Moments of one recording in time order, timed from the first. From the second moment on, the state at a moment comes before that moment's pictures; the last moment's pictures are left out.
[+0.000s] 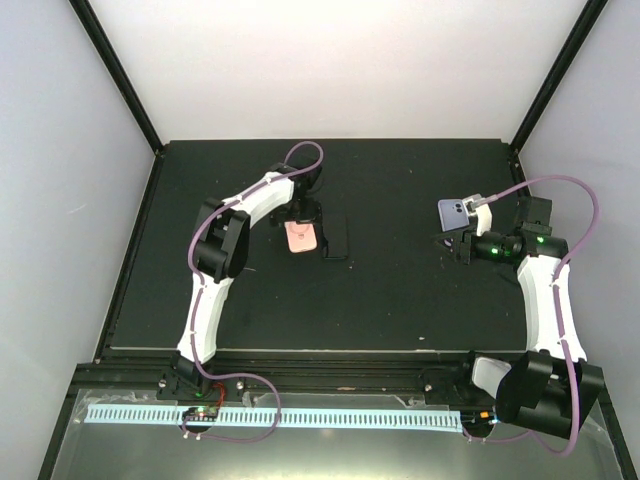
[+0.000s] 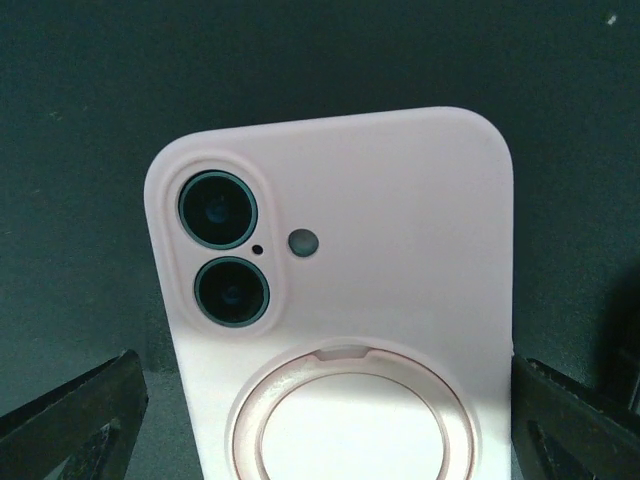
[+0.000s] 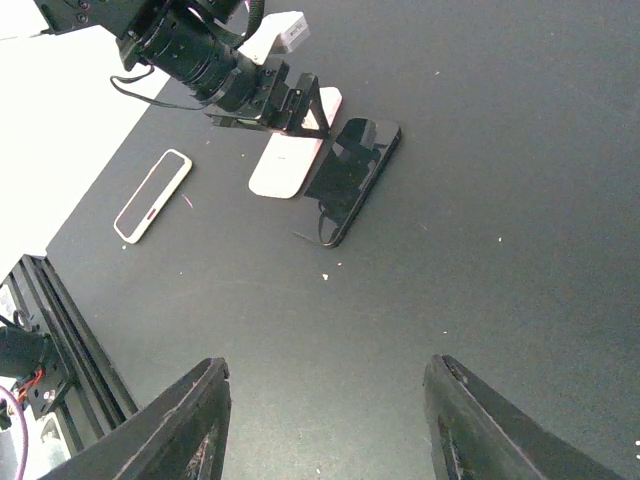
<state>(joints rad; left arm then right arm) -0.46 2.31 1.89 -0.95 -0.15 -0.59 -0.24 1.14 0.95 -0.86 -0.97 -0.36</state>
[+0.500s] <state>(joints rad) -0.45 2.31 1.88 -0.94 -0.11 -0.62 -0.24 1.14 0.95 -0.86 -0.97 -0.37</state>
